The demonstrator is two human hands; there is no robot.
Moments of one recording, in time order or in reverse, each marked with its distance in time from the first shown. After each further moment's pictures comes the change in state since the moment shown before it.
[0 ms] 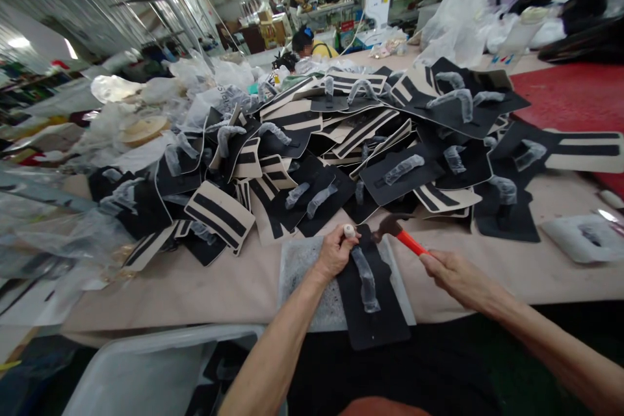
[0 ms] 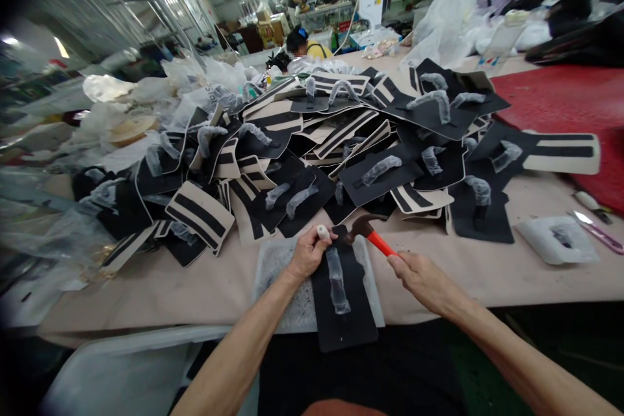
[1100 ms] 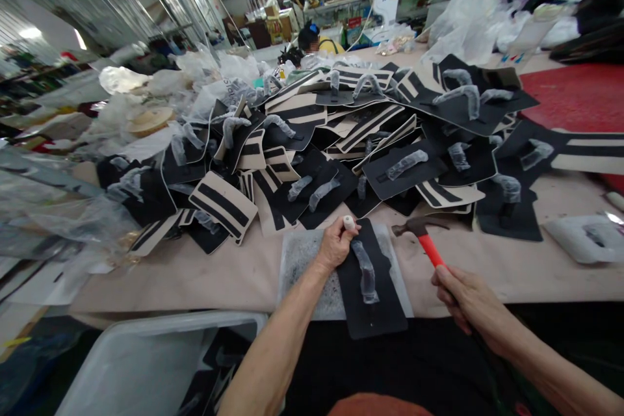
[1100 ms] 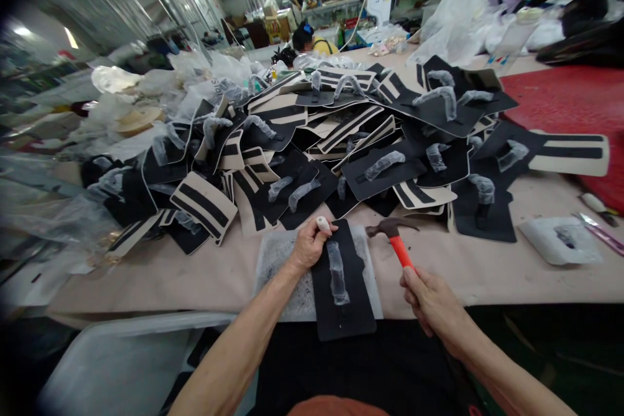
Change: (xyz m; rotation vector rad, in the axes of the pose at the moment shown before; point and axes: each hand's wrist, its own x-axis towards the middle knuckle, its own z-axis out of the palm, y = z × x) left_hand -0.001 -0.002 0.005 0.024 0.098 0.036; right_hand -0.041 0.004 0.028 0.580 0.067 0.270
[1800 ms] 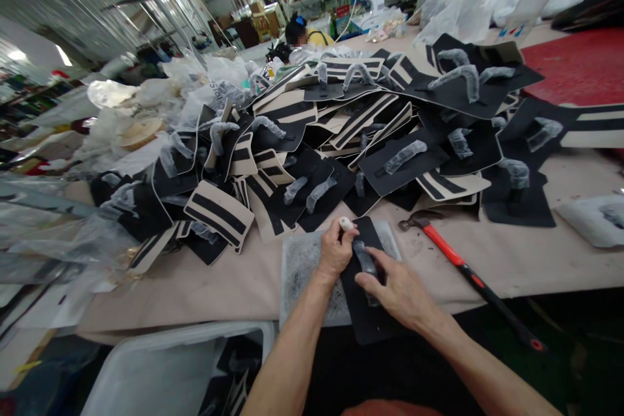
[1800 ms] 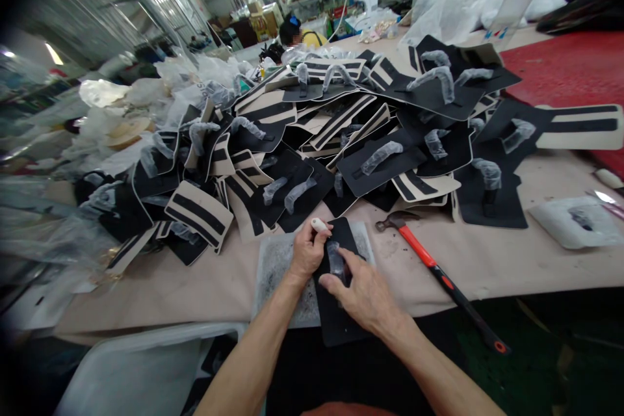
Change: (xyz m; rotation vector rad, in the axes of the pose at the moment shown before) left_hand -0.005 0.003 0.004 0.133 0.120 0.019; right_hand 0.026 -0.024 0.096 -0.521 0.054 -0.482
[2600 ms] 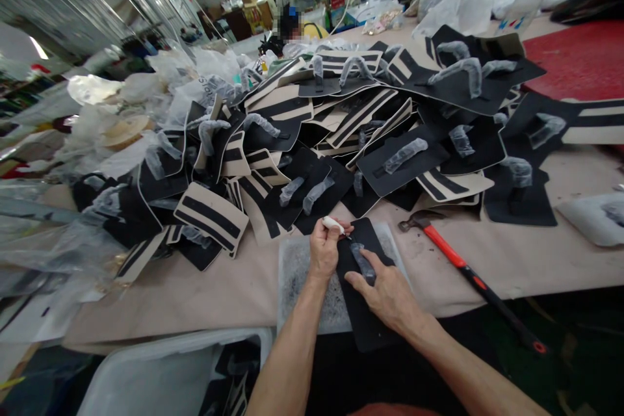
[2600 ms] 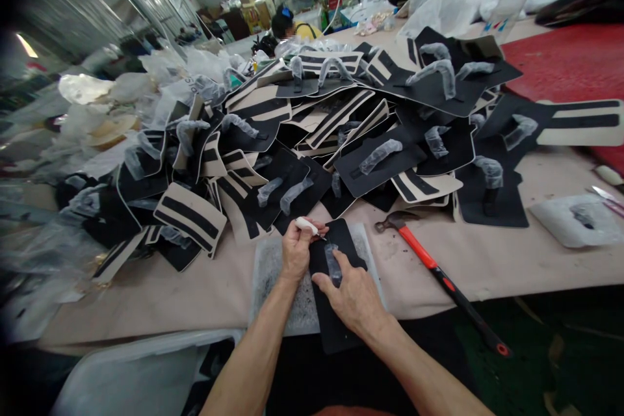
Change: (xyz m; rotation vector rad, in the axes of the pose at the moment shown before) left_hand 0.004 -0.016 -0.004 -0.539 0.076 -0.294; right_hand 0.010 -0.016 0.020 -0.122 -0.052 0.156
